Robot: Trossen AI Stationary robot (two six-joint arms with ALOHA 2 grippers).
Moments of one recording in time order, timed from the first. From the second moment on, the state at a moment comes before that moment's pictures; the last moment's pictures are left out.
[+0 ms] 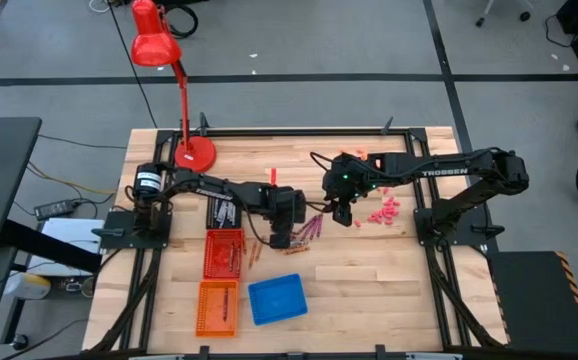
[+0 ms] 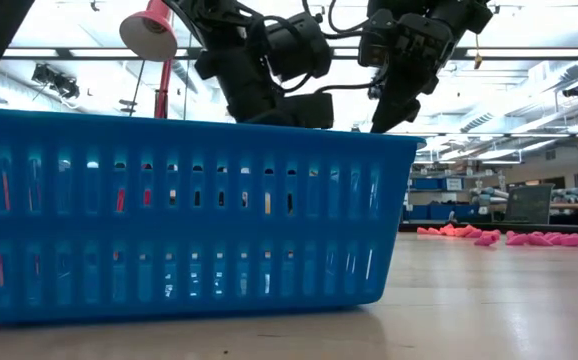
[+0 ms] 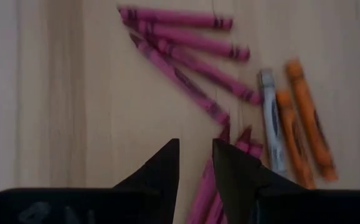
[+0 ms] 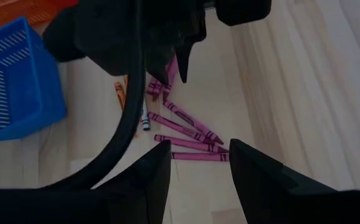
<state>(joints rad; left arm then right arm) 0.03 1.94 1.31 -0.44 -0.01 0.10 -0.14 1.39 1.03 -0.57 -0.16 0.12</state>
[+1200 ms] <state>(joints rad) -0.06 2.05 1.31 -0.21 -0.30 -0.41 -0.22 1.18 1.03 -0.69 -0.06 0.14</state>
